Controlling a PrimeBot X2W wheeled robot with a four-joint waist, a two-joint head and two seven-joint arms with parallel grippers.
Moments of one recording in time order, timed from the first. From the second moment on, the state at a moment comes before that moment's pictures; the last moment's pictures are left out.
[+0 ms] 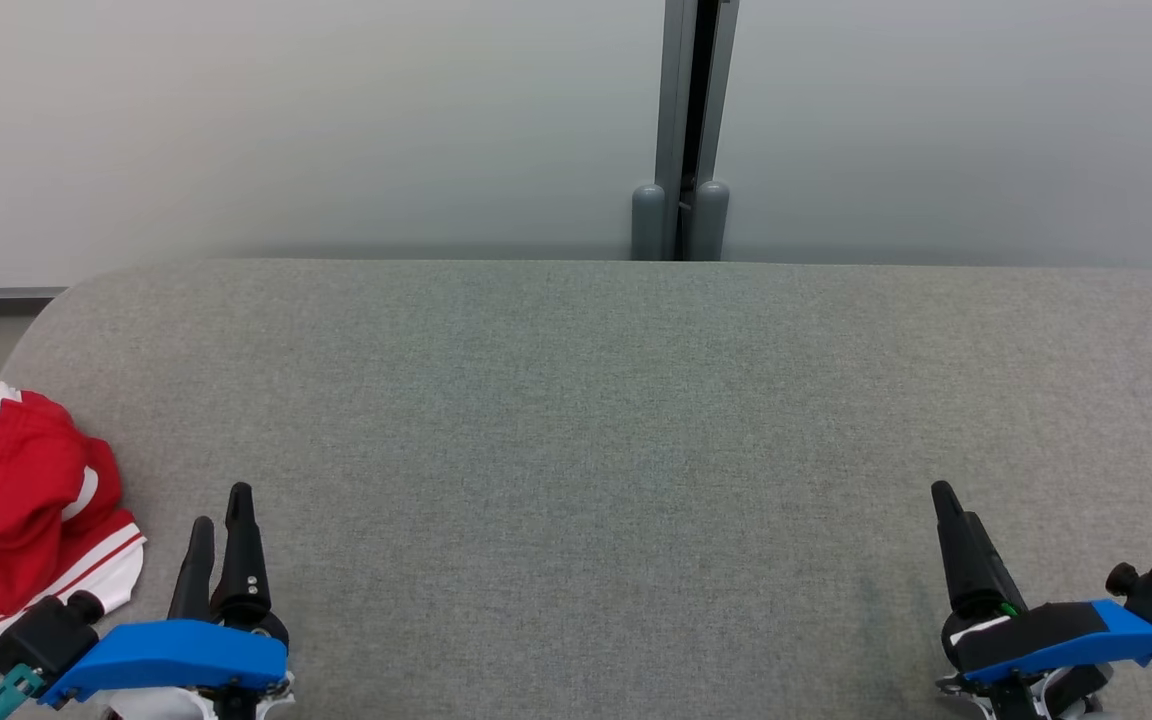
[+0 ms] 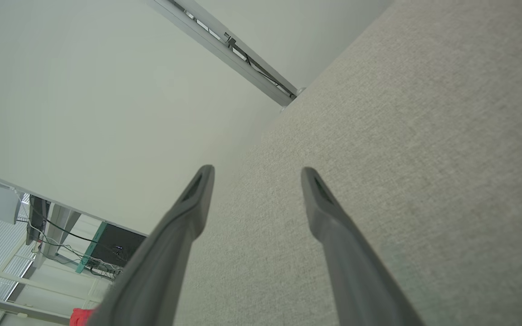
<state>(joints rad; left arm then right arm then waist) -0.06 0.07 0.04 0.28 -0.91 -0.13 -0.05 -0.10 -0.06 -0.02 0.34 0.97 0.13 -0.05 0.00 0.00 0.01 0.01</state>
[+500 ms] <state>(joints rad) -0.05 0.08 0.01 0.28 -0.68 -0.13 -0.10 -0.11 -0.05 -0.03 0.36 0.71 0.13 -0.10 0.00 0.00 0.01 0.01</state>
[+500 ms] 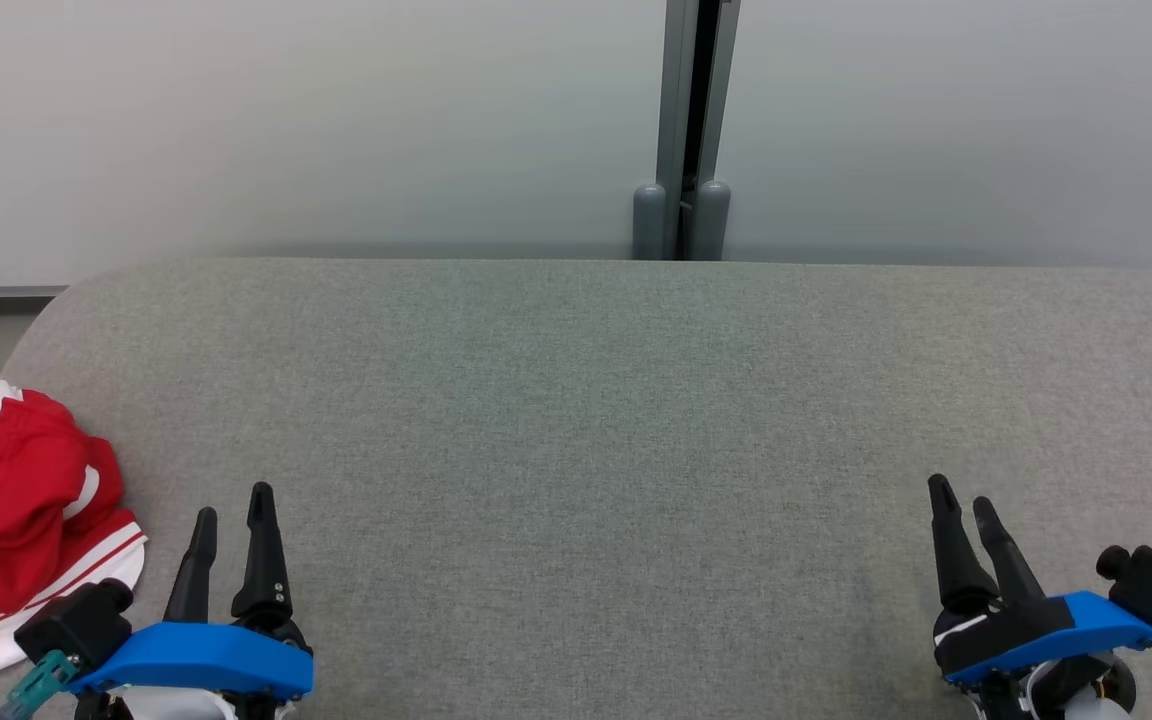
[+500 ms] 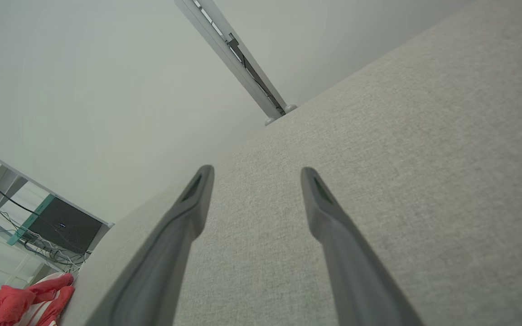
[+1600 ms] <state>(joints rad) -0.05 0.10 -0.05 0.36 -0.33 -0.11 -0.19 -0.14 -0.05 -0.02 0.46 0.31 0.13 -0.19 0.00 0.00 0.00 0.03</state>
